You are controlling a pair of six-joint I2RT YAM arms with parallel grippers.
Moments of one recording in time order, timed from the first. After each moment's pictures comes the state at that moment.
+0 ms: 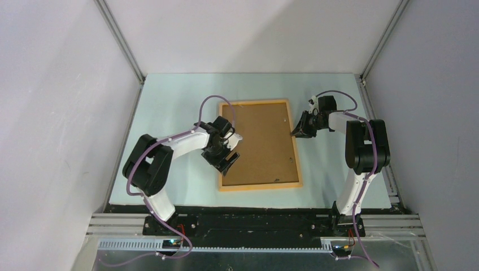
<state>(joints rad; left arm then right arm) -0.57 1.72 1.06 -0.75 0.15 0.19 0.05 1.92 1.16 -0.29 -0.53 0.37</state>
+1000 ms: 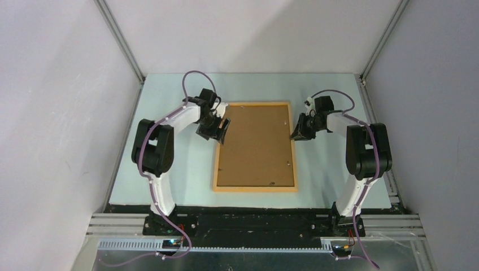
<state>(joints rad) -0.33 1.91 1.41 -0.78 0.19 0.09 0.10 1.85 1.14 -0.37 -0.48 0.30</state>
